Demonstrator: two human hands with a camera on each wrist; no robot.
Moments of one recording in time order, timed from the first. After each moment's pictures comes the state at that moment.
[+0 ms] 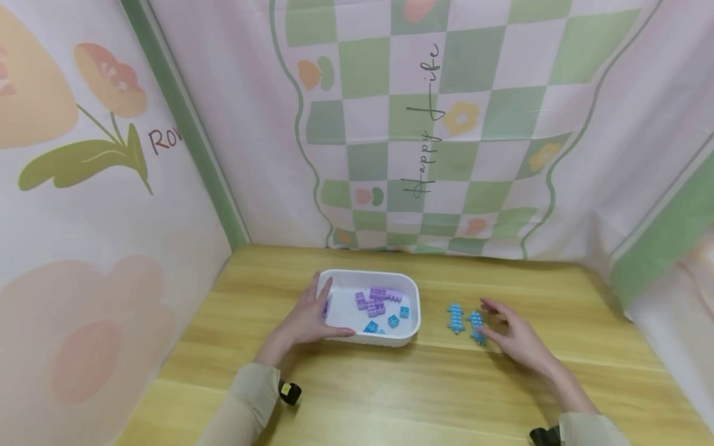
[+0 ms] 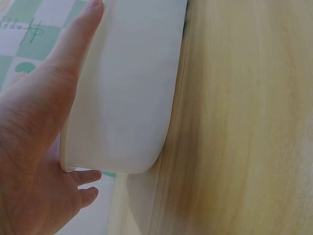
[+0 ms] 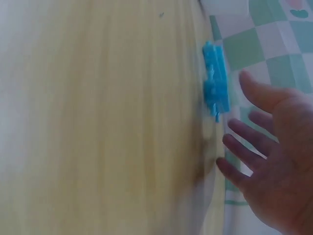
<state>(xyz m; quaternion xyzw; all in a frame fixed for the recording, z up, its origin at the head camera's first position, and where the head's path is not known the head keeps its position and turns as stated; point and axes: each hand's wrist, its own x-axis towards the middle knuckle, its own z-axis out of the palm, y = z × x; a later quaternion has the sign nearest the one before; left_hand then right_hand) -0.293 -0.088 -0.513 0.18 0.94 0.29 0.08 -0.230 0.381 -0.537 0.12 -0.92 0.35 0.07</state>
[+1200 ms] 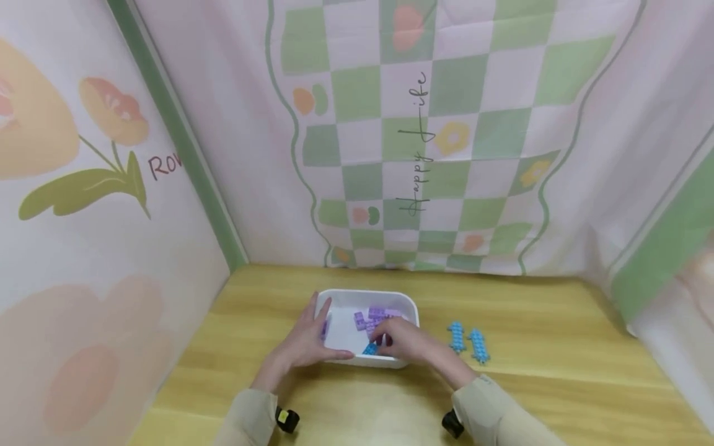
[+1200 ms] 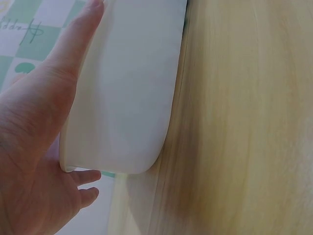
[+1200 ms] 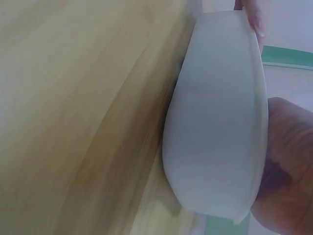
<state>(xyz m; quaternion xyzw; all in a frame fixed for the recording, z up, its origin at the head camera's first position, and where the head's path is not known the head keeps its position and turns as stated) -0.286 -0.084 -0.517 0.18 0.94 0.29 0.07 -0.280 0.196 -0.498 0.35 -0.88 0.31 -0.08</state>
